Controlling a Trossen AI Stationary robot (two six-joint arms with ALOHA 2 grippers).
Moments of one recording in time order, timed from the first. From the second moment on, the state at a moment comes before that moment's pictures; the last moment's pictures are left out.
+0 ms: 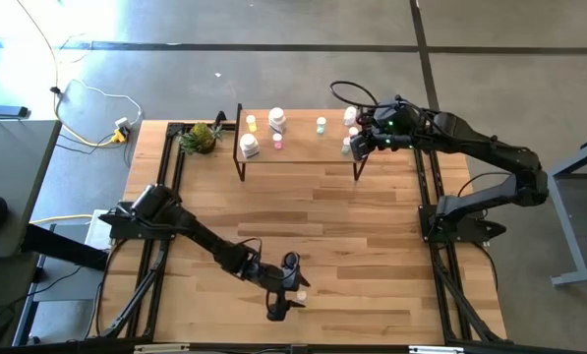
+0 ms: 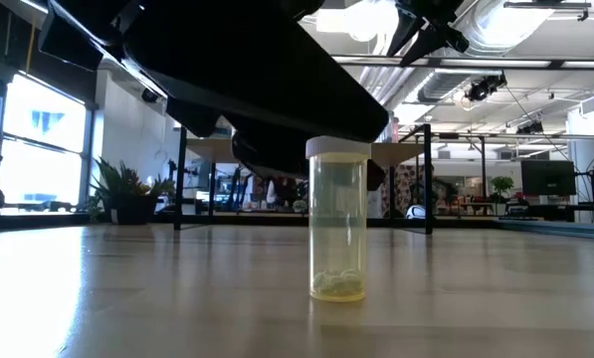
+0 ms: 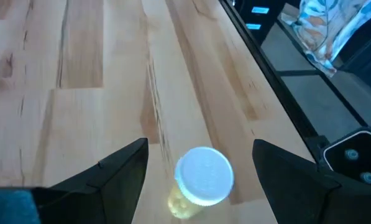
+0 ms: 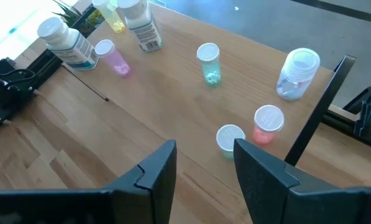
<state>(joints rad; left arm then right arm) -0.36 2.02 1.05 0.41 -0.11 -0.28 -0.37 1.24 1.38 -0.90 0.21 0.52</state>
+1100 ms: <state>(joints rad) -0.31 2.00 1.05 0.41 -0.16 -0.36 -0.37 1.24 1.38 -0.90 0.21 0.50</state>
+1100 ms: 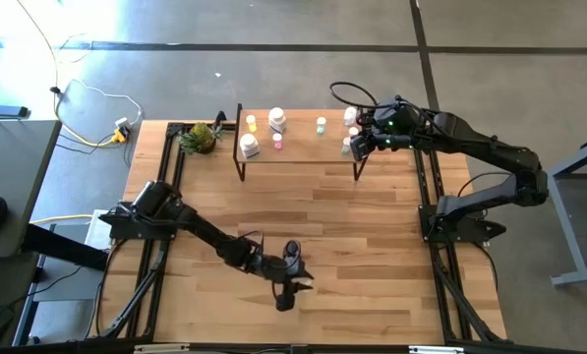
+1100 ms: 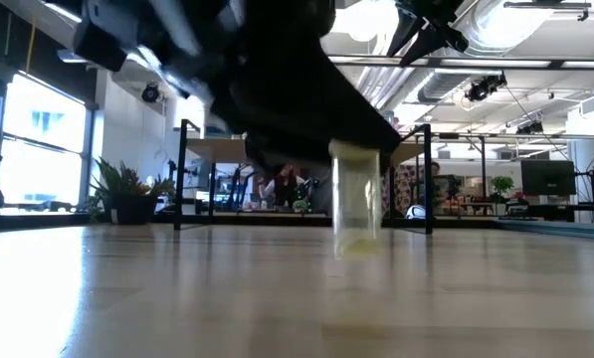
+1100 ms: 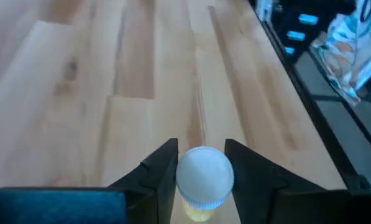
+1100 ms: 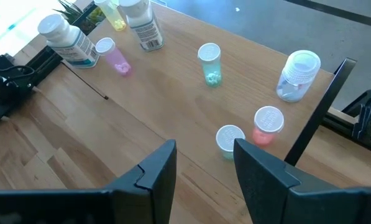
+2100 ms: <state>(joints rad) 0.34 1.57 1.23 0.01 -0.19 0.06 -0.40 1.24 1.38 -0.94 0.29 0.57</state>
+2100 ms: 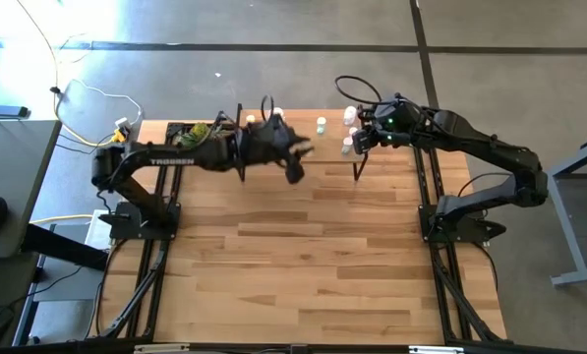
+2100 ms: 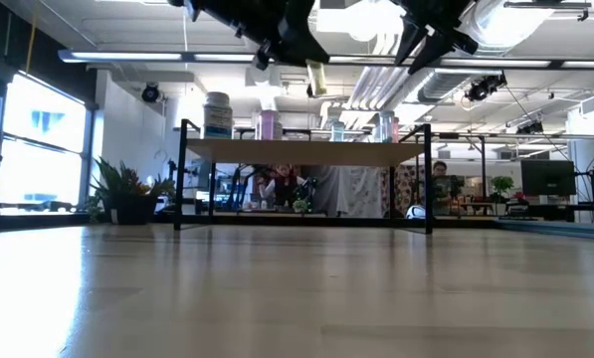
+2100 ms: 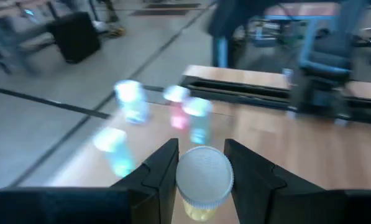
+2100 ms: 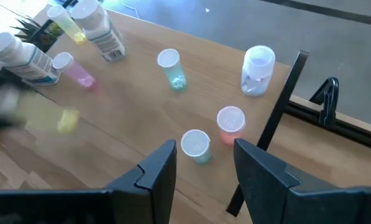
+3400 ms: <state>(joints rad) 0.46 1.70 1.25 -0.05 -0.12 0.08 -0.41 1.24 1.33 -0.97 0.31 0.65</state>
